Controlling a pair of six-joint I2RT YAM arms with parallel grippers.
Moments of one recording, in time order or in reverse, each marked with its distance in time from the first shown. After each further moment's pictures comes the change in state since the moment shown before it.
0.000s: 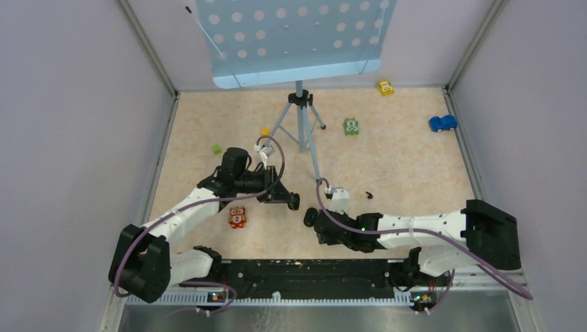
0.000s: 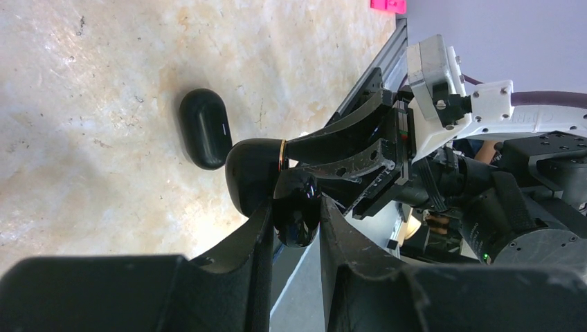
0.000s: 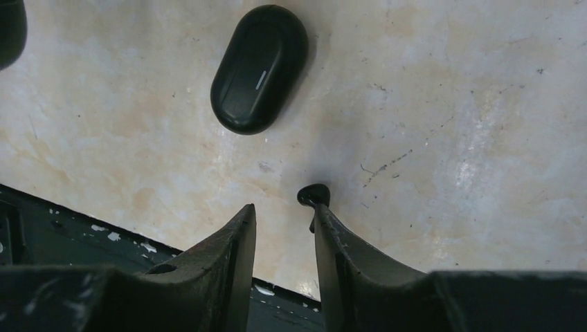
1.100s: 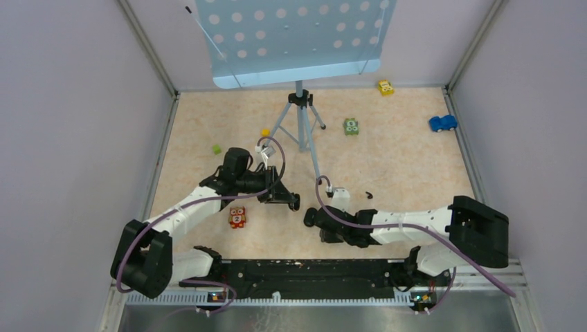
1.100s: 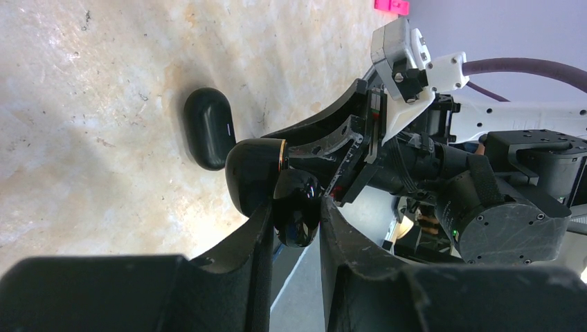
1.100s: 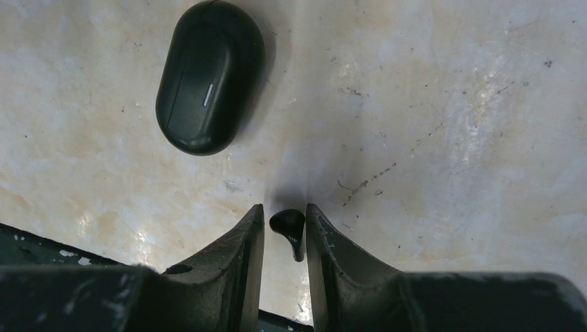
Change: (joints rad) left arm 0.000 0.034 -0.002 0.014 -0.002 -0.018; right arm -0.083 0.078 -0.024 0.054 -0.090 0.008
